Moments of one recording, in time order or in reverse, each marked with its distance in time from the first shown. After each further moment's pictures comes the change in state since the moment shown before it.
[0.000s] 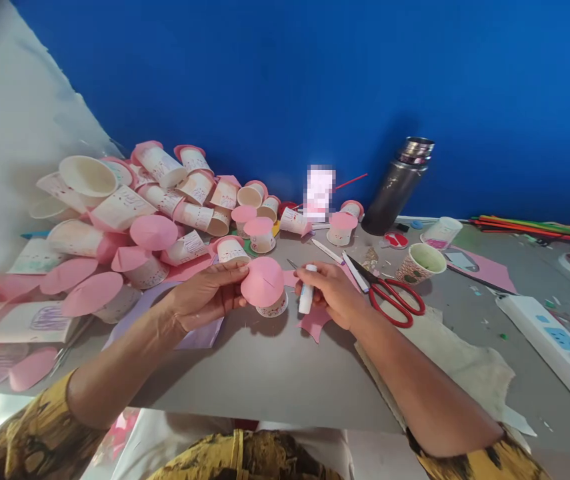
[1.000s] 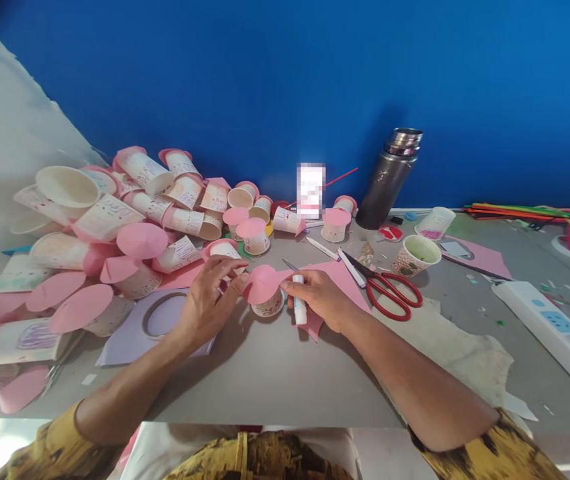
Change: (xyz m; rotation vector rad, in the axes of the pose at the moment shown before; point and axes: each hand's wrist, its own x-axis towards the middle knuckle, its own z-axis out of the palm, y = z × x) left_hand 0.003 -0.023 -0.009 1.234 0.343 0.760; right_hand 0.005 0.015 0.004 -0.131 -0.084 0.051
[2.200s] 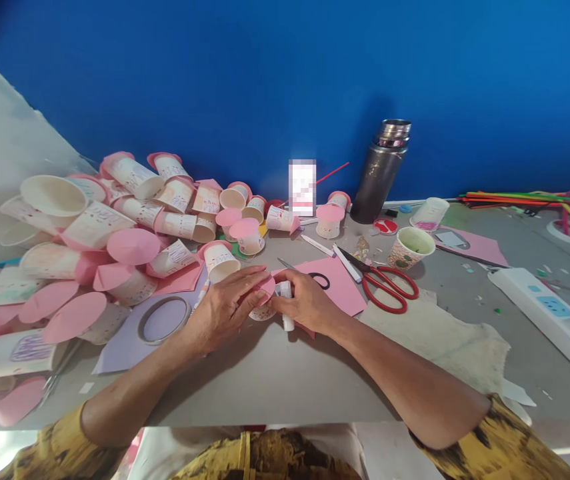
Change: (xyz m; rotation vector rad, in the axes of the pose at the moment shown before) left_hand -0.001 0.014 0.012 0.072 -0.275 0.293; right_hand -0.004 0.002 0.009 -0.551 0.099 -0.261
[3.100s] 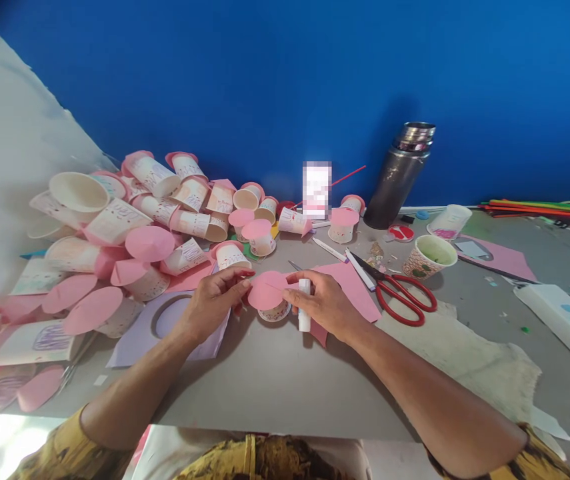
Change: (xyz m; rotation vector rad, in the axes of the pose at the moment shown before) left_hand -0.006 -0.018 -0.016 -0.558 0.130 -0.658; right_hand -0.003 -0.003 -0.007 0.267 0.013 0.172
